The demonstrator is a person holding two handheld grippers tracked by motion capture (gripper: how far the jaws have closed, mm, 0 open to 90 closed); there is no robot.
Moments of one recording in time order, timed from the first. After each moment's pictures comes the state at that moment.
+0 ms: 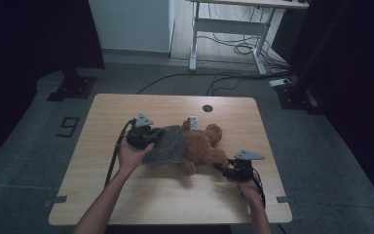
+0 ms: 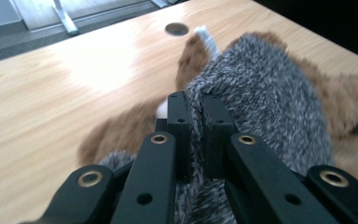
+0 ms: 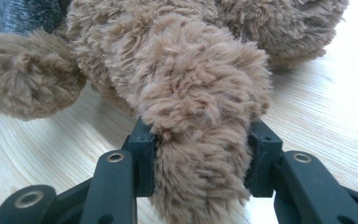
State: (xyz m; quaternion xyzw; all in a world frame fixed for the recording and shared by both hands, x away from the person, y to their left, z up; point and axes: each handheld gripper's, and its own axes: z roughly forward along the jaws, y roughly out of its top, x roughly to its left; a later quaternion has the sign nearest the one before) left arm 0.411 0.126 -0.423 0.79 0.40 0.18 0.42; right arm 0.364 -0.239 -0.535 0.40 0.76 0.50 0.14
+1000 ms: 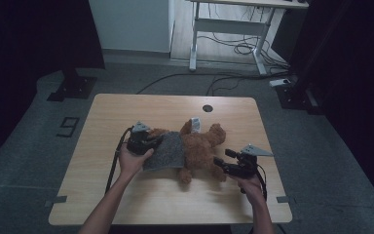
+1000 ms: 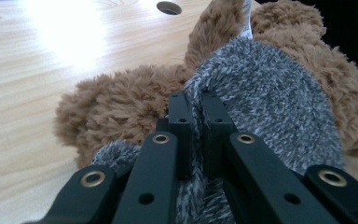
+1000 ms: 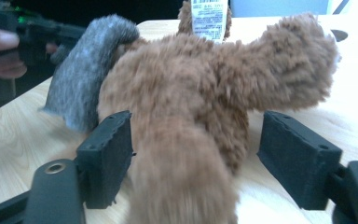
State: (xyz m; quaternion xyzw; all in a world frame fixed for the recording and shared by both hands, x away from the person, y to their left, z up) left arm 0.407 0.143 -0.465 0.77 0.43 0.12 0.45; right arm 0.359 -0.239 -0.500 0.41 0.71 0.55 0.12
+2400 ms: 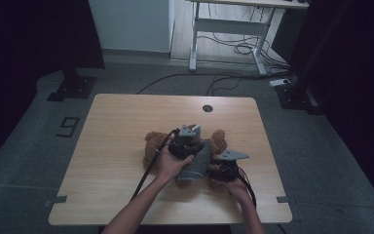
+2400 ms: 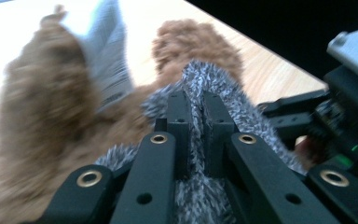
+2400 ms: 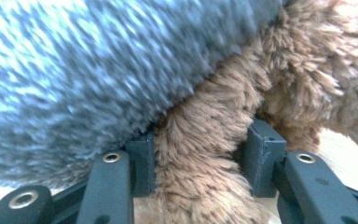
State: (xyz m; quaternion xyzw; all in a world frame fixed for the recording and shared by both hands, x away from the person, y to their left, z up) left arm 0.395 0.018 -0.452 0.82 0.34 0.10 0.45; right arm 0.367 -0.193 -0.536 0.34 0.78 0.51 0.11
